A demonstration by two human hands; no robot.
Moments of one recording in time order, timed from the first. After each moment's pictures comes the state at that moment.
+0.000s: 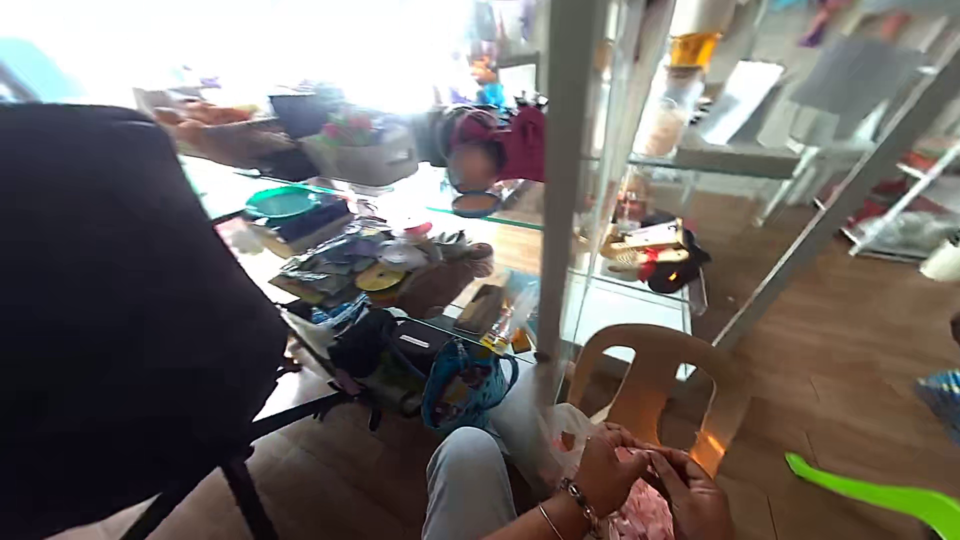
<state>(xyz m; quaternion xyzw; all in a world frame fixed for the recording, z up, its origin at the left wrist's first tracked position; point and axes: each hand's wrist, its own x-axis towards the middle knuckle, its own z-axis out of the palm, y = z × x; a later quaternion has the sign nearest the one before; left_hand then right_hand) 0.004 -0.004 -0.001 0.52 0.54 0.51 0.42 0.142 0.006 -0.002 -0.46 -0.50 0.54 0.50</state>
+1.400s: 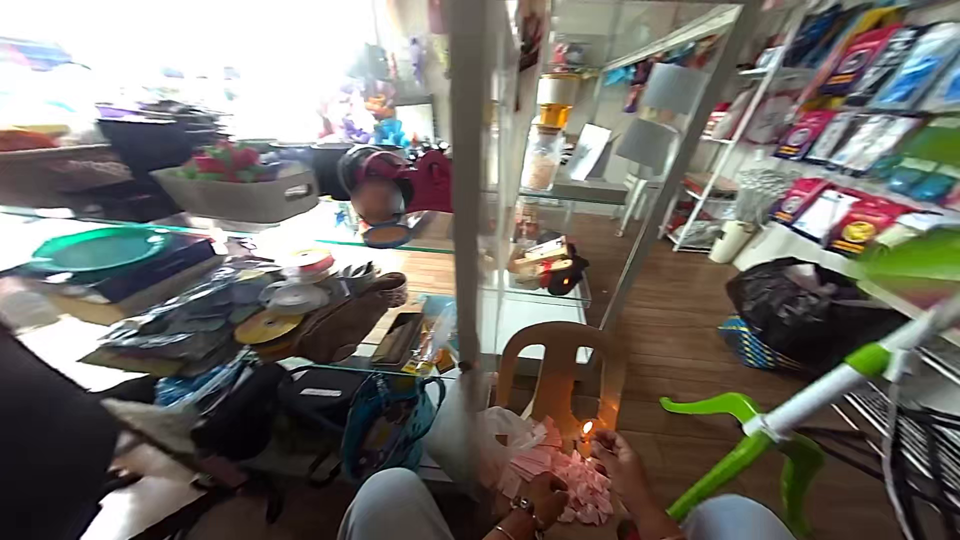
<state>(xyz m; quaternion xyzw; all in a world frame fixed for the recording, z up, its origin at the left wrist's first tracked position) 0.020 -0.019 -0.087 0.52 0.59 0.16 0.59 0.187 0.010 -0.046 -0.58 -0.48 0.49 0.44</state>
